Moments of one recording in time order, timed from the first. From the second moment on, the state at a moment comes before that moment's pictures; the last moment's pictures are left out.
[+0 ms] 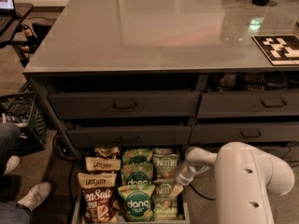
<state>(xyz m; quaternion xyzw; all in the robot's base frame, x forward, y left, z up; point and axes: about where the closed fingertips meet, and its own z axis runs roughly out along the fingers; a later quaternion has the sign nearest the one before) 0.539 -0.123 0.194 -0.66 0.71 0.22 0.11</state>
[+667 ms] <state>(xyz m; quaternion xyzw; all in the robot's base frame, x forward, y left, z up) 0.539 -0.123 0.194 -0.66 0.71 0.22 0.11</state>
